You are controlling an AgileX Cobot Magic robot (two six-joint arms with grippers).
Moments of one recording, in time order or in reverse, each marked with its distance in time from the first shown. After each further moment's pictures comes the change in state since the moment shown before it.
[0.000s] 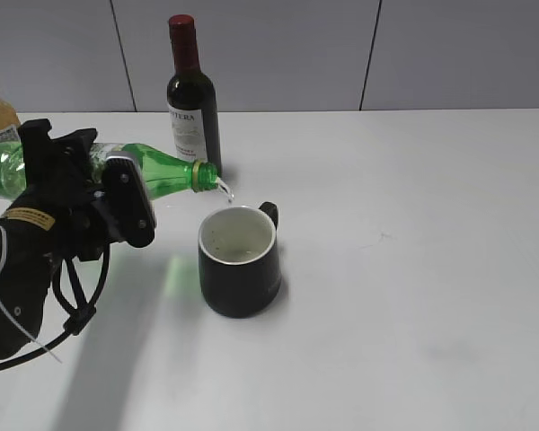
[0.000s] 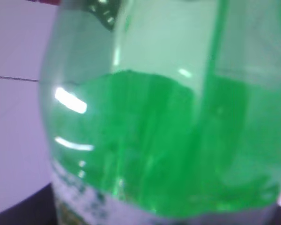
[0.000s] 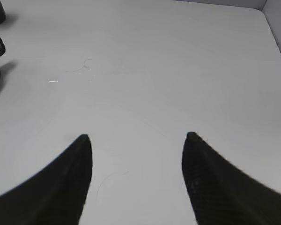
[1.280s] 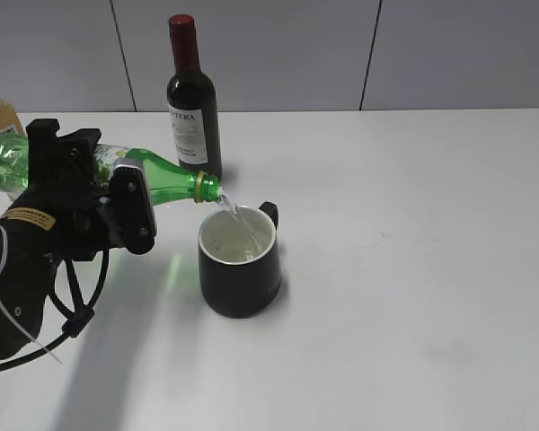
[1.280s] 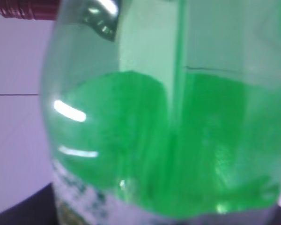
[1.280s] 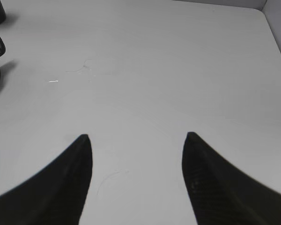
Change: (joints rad) left arm 0.000 0.002 0.000 0.008 -0.003 0.098; right arm 0.000 0.000 0.000 0.000 0.000 0.000
